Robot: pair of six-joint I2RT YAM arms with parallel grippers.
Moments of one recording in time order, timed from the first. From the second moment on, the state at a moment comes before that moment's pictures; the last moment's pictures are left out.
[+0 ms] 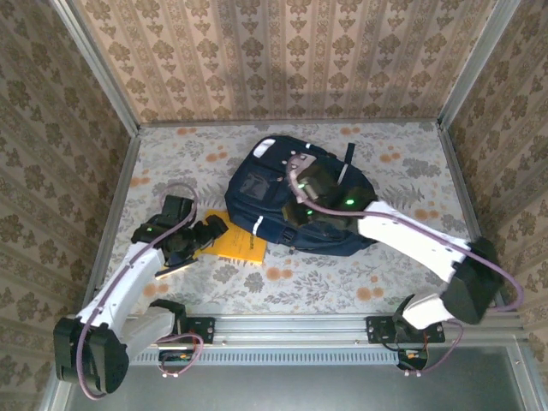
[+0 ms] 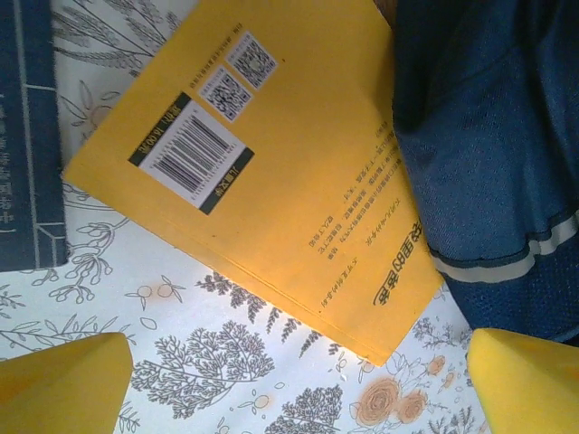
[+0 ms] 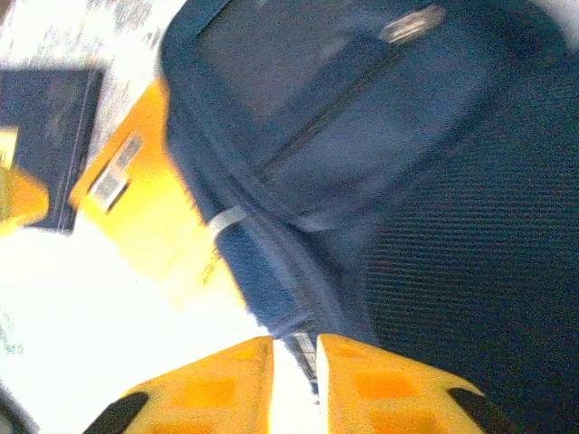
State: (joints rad) left arm -0.29 0.97 0.68 -0.78 0.21 -0.87; right arm 0.80 1.51 1.22 -0.59 -0.04 0.36
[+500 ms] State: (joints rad) left arm -0.23 0.93 0.55 -0.71 0.26 -0.90; right arm 0.91 2.09 1.60 -0.68 0.03 0.29
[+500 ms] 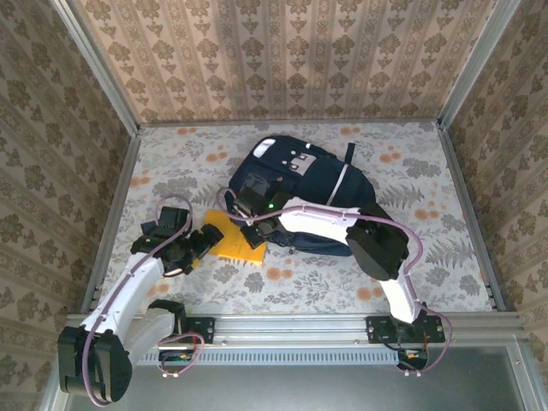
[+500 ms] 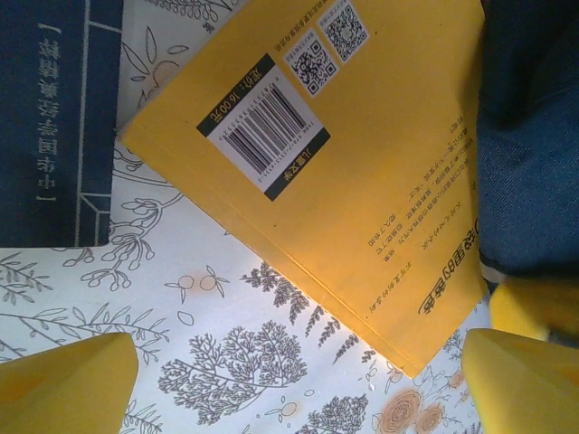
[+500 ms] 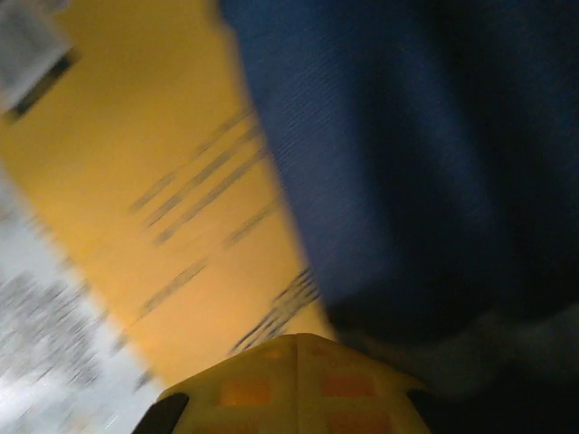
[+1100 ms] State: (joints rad) left arm -0.23 1.10 0.48 -0.47 0.32 -0.93; right arm 0.78 2.34 2.06 -0.80 0.10 0.17
